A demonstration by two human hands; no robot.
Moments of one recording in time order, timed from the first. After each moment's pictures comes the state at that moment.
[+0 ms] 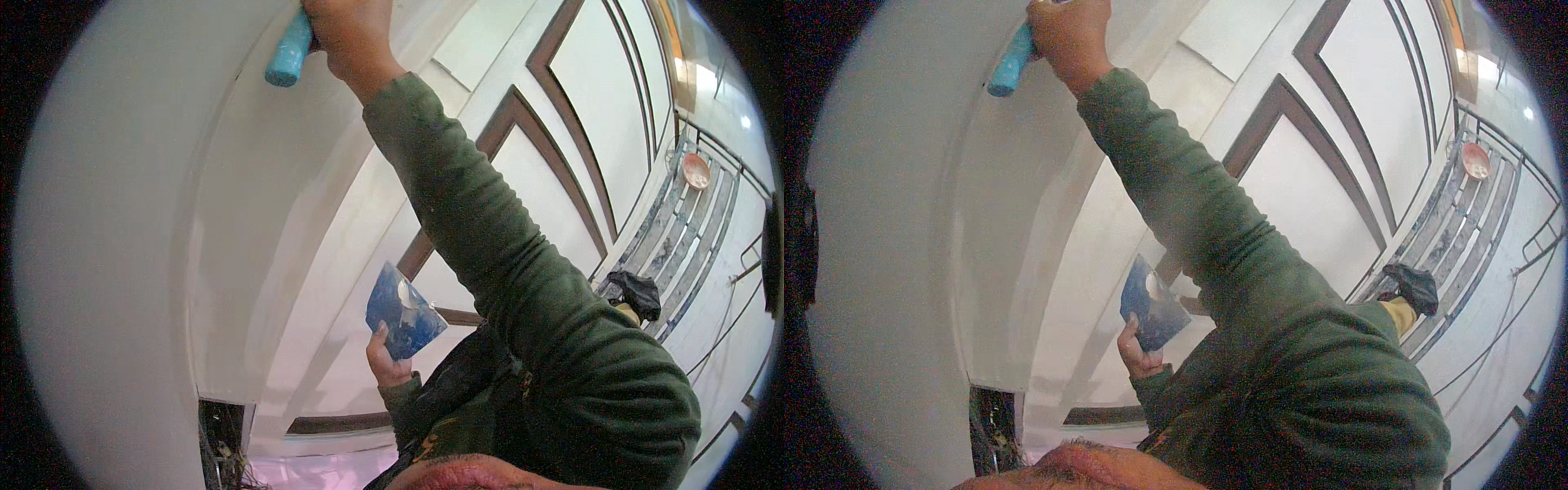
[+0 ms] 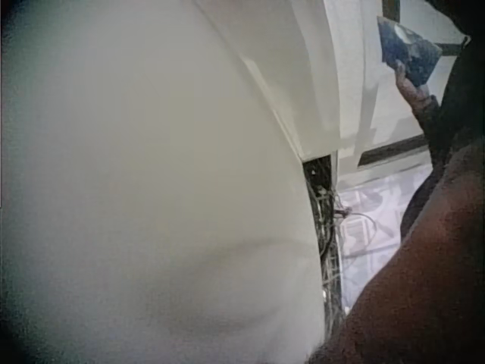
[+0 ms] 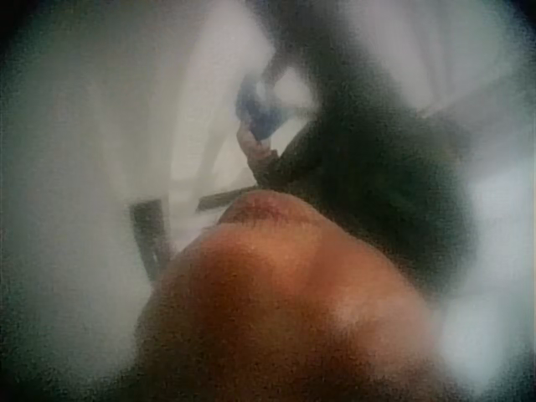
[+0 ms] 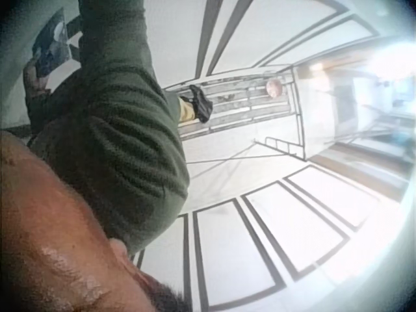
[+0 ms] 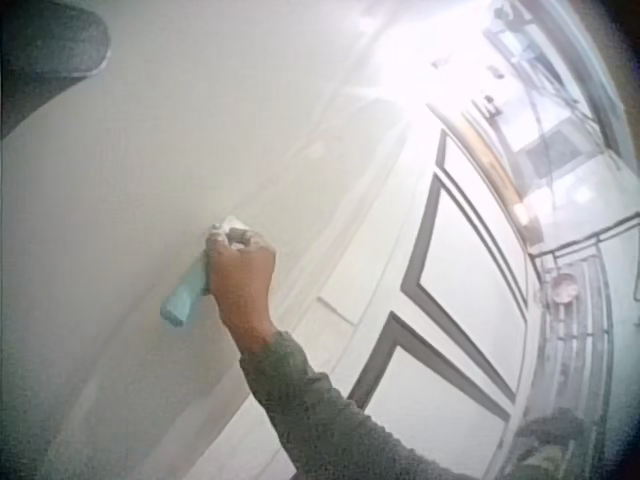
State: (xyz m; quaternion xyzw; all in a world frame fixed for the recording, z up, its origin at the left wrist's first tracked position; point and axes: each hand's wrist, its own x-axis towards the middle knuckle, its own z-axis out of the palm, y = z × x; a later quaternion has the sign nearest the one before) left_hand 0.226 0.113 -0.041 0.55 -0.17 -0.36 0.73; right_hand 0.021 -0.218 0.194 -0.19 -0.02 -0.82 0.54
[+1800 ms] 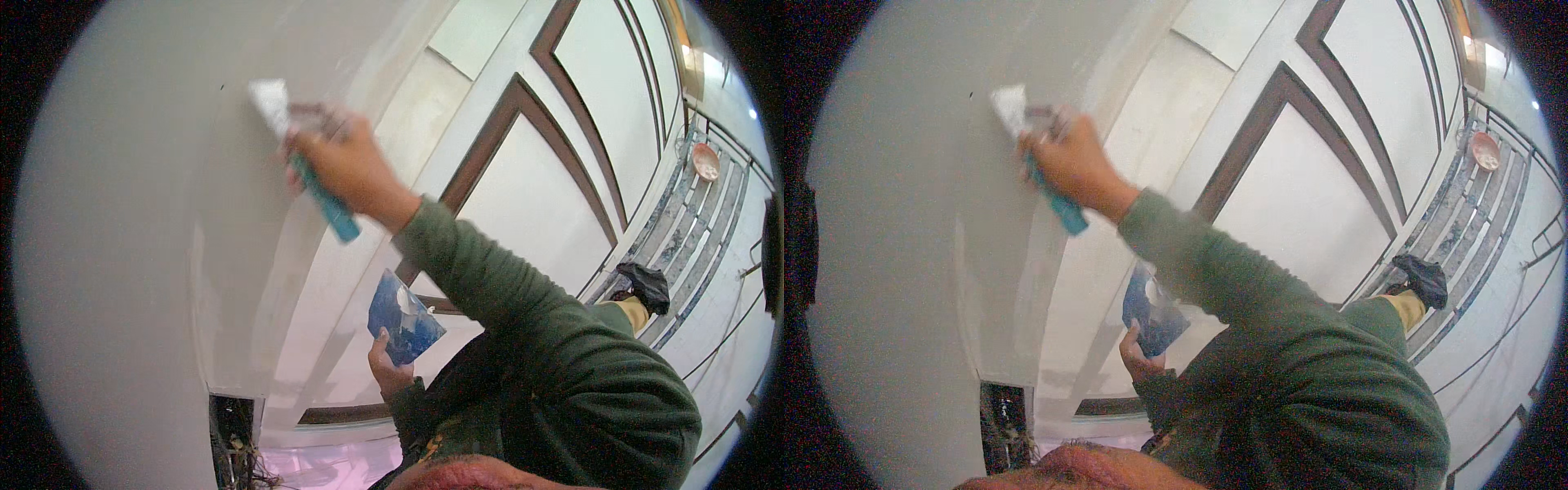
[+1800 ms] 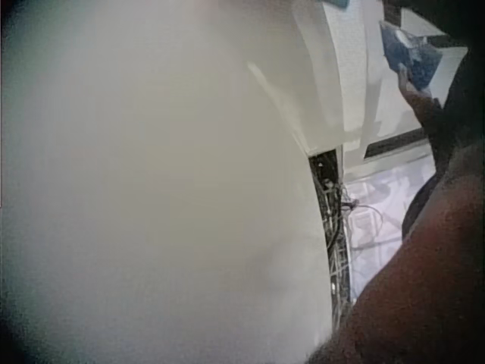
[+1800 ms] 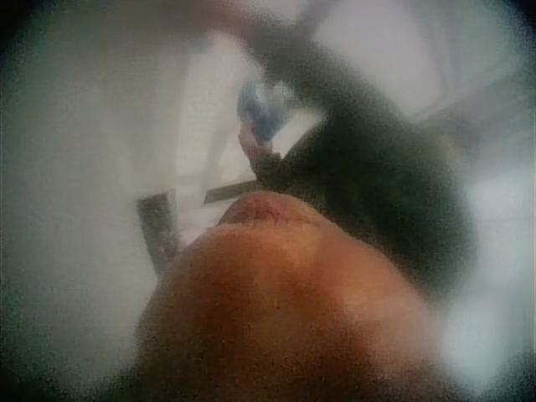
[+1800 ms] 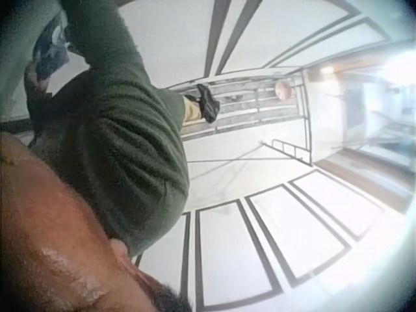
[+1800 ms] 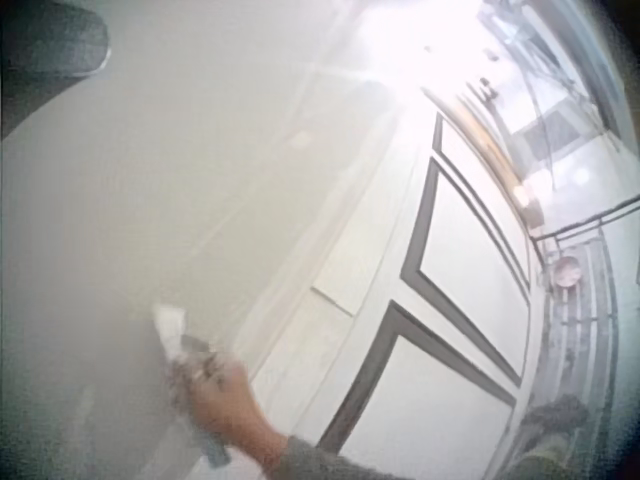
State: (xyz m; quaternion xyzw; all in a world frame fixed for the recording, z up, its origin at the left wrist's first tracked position) left_hand 0.205 0.133 -0.030 0.60 -0.17 -0.32 0.71; right_hand 0.077 -0.122 0.116 -0.26 -0.13 -0.64 0.71
